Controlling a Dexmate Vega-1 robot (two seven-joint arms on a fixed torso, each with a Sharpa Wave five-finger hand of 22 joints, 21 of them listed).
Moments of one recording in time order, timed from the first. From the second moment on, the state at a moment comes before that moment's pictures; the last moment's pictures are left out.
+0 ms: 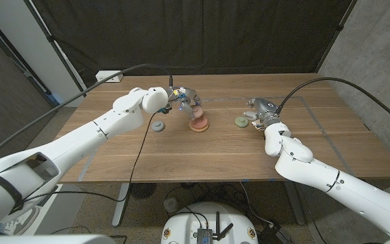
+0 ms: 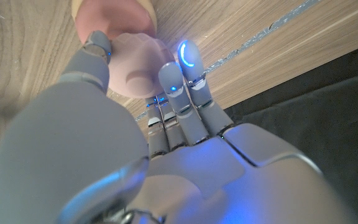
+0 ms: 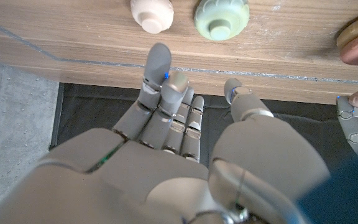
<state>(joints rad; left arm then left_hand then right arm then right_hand) 0.46 0.75 0.81 -1.77 0.61 0.19 -0.42 1.01 -0.07 0.37 -0.18 0.29 0.63 -0.02 0.22 0.25 0.61 -0.08 0.24 0.53 1.06 -0.18 1.43 0.70 0.81 -0.10 1.55 0.23 -0.85 -0.79 -0.76 -2.09 -0.44 -0.89 -0.23 0.82 0.01 0.54 -0.17 0.36 0.53 -0.03 0.24 0.28 0.57 -0.09 0.21 0.63 1.07 -0.18 1.34 1.21 0.93 -0.13 1.53 0.22</state>
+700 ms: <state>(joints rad) 0.44 0.71 0.84 -1.71 0.61 0.16 -0.45 1.02 -0.08 0.36 -0.17 0.29 0.62 -0.02 0.22 0.25 0.62 -0.08 0.23 0.53 1.06 -0.18 1.42 0.70 0.81 -0.10 1.55 0.23 -0.85 -0.80 -0.76 -2.10 -0.43 -0.90 -0.23 0.82 0.01 0.55 -0.16 0.36 0.53 -0.03 0.24 0.28 0.57 -0.09 0.21 0.63 1.07 -0.18 1.34 1.21 0.93 -0.13 1.53 0.21</state>
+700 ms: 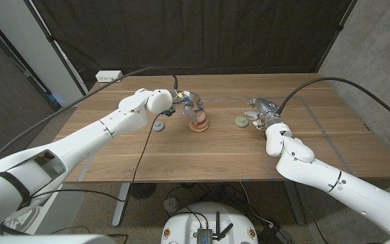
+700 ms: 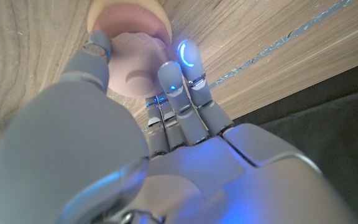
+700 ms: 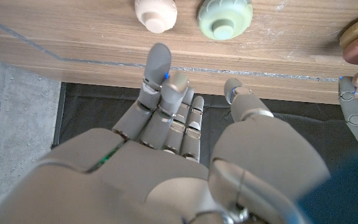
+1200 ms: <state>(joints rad) 0.42 0.69 0.86 -1.67 0.60 0.14 -0.45 1.02 -0.08 0.36 -0.17 0.29 0.63 -0.02 0.22 0.25 0.62 -0.08 0.22 0.53 1.06 -0.18 1.41 0.71 0.81 -0.10 1.55 0.23 -0.85 -0.80 -0.76 -2.10 -0.42 -0.90 -0.23 0.82 0.01 0.55 -0.16 0.36 0.53 -0.03 0.24 0.28 0.57 -0.09 0.21 0.63 1.07 -0.18 1.34 1.22 0.93 -0.13 1.53 0.22</state>
